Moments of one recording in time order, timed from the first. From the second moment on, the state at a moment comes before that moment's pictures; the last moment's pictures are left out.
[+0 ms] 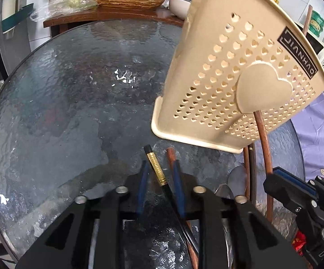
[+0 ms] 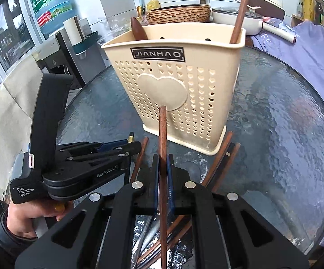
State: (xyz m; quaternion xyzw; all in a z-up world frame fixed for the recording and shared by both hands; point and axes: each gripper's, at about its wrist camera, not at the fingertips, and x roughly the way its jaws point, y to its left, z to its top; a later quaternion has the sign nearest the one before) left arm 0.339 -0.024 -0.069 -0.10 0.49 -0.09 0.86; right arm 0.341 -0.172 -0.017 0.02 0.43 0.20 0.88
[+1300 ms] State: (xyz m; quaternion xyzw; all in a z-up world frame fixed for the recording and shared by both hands) left arm 0.221 -0.028 0.068 -0.08 0.28 -0.19 0.94; right arm 0.248 -0.244 0.070 0.07 0.26 0.27 0.92
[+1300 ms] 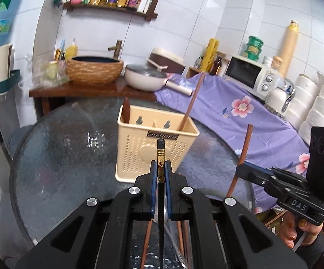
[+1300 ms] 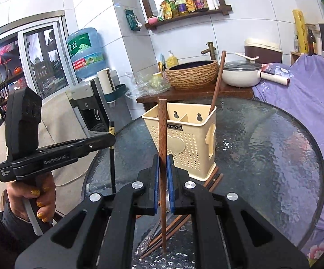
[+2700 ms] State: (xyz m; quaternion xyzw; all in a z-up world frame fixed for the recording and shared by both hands) left arm 0.309 -0.010 0.216 -0.13 0.12 -0.09 0.98; right arm 0.345 -0.217 0.218 0.05 0.12 0.18 0.98
